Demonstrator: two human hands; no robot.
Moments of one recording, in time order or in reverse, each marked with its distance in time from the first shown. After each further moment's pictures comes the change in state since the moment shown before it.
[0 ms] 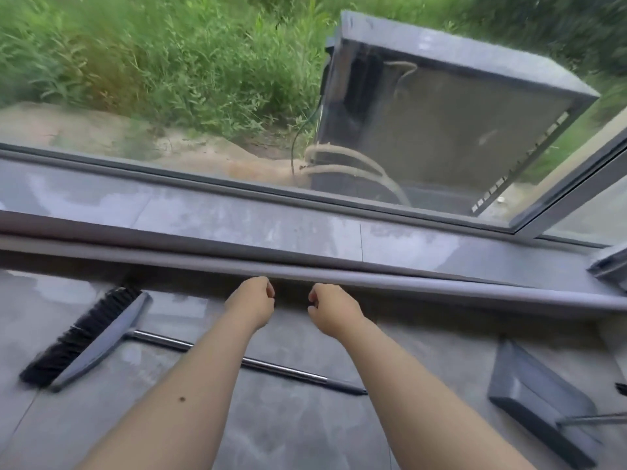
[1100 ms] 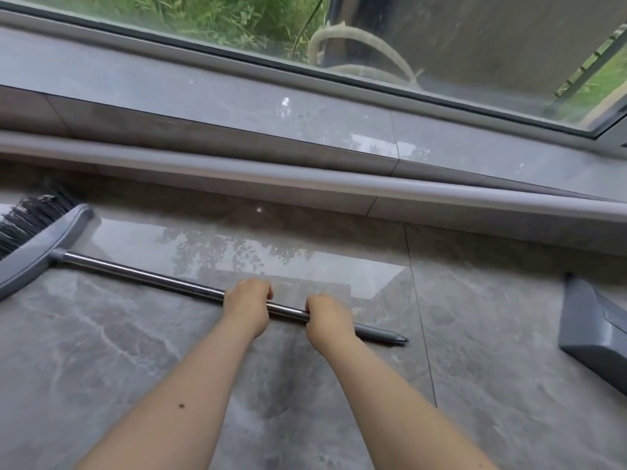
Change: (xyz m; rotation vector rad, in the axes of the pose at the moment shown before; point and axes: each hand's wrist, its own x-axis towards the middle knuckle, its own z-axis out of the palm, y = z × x) left_hand 0.078 -0.146 0.233 0.386 -0.022 0.101; right_hand 0.090 0.098 0.267 -0.241 -0.034 0.050
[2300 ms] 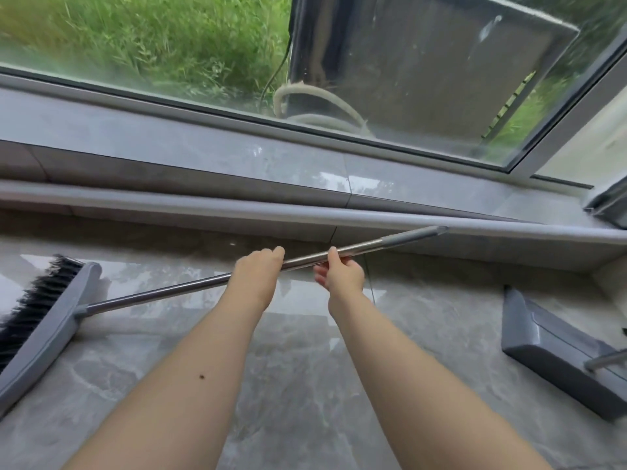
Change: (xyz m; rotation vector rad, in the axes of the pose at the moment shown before) left_hand -0.011 0.068 -0.079 0.113 0.352 0.306; right_hand -0.015 0.030 -0.098 1.769 0.494 0.415
